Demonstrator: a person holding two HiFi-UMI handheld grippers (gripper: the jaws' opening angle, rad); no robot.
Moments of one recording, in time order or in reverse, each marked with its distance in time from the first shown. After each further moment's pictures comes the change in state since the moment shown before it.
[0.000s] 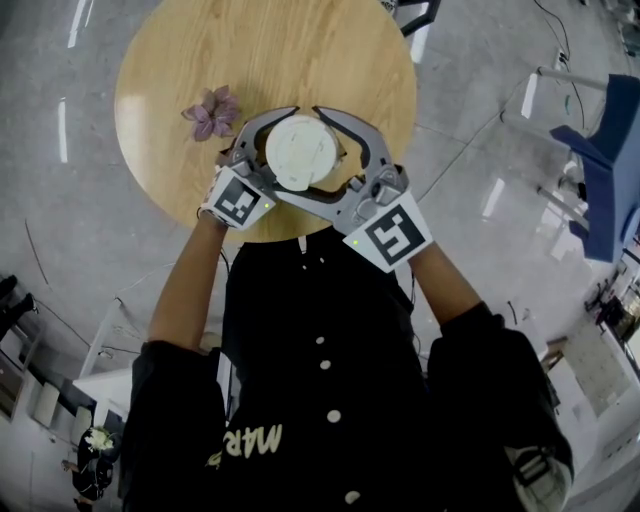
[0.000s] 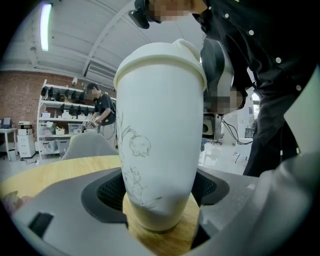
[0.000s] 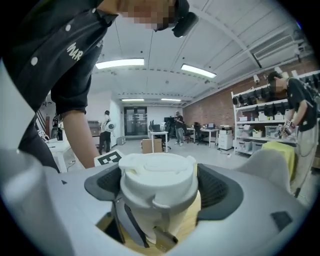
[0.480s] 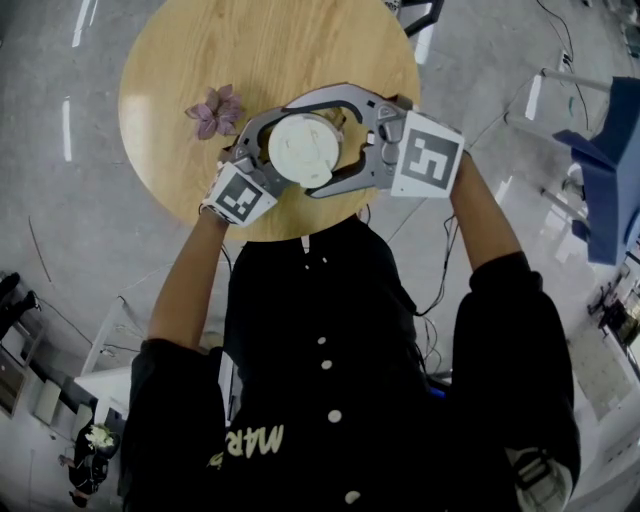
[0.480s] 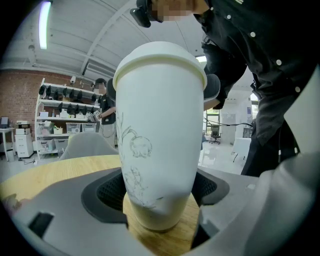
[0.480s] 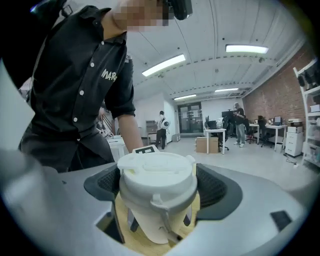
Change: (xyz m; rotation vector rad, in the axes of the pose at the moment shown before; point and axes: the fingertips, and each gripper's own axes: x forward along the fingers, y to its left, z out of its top) left arm 0.003 -0.002 -0.001 0.000 0.024 -0.024; right arm -0.009 0.019 -0.004 -0.153 0.042 0.728
